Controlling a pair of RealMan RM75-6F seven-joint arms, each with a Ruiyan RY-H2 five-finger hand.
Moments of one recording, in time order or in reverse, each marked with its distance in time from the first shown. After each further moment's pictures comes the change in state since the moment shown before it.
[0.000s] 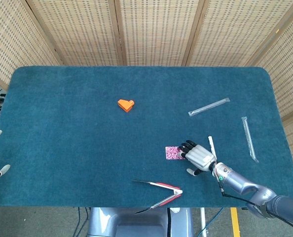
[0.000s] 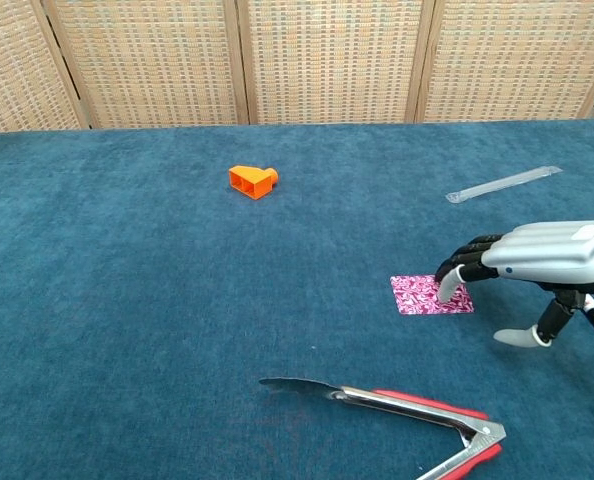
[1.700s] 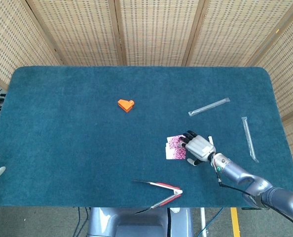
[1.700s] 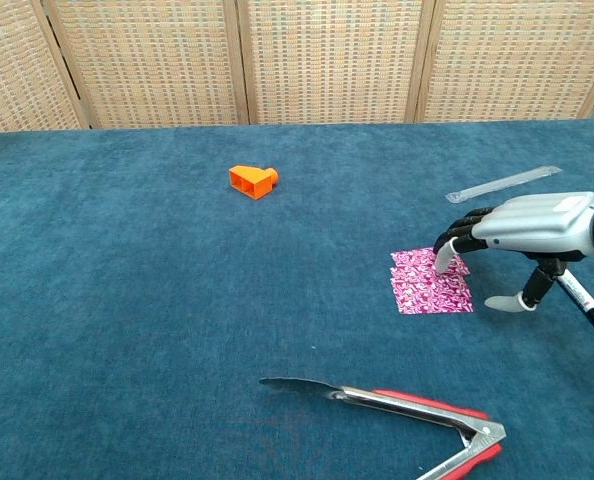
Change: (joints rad) left arm 0.024 -0.003 0.004 0.017 -0.007 0.021 -0.017; right arm 0.063 -0.028 0.008 0.086 0.073 -0.028 -0.041
